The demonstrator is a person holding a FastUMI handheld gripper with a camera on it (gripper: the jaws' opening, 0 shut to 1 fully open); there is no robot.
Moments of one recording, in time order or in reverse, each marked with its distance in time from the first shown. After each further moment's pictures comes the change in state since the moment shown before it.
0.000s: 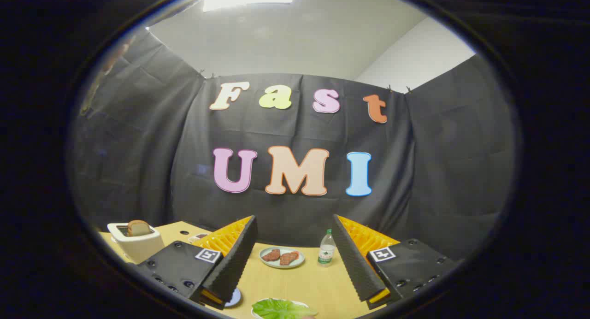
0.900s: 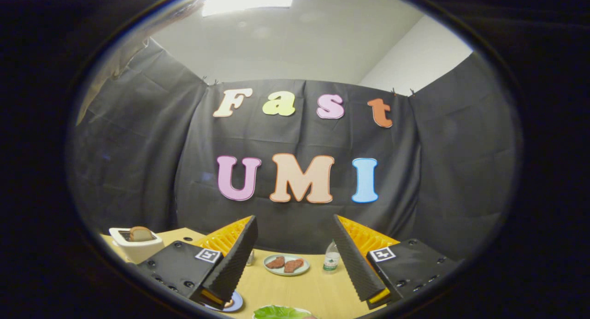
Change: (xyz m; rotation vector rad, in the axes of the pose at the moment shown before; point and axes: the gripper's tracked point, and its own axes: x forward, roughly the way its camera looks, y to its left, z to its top) arm 0.017 -0.003 0.012 0.030 -0.044 0.026
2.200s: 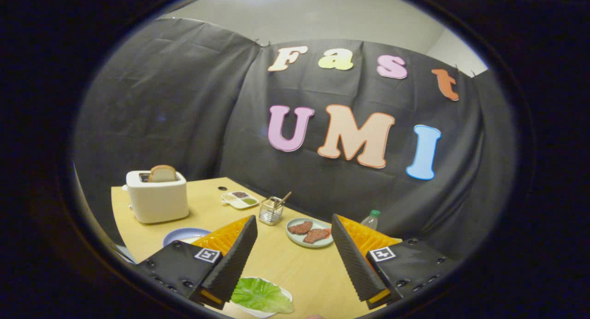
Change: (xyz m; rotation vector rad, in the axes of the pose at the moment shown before) arm 0.029 0.009 -0.130 -0.157 0.295 0.446
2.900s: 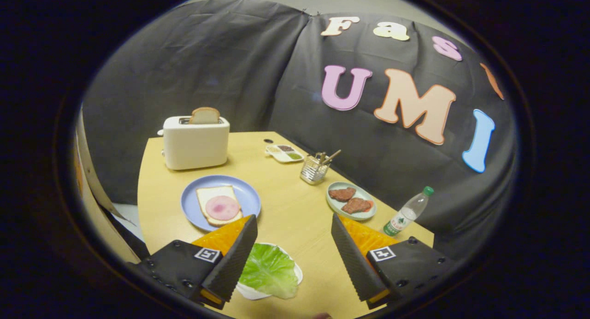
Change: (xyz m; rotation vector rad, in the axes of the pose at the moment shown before) arm 0.016 0.042 -0.106 -0.139 0.235 0.321
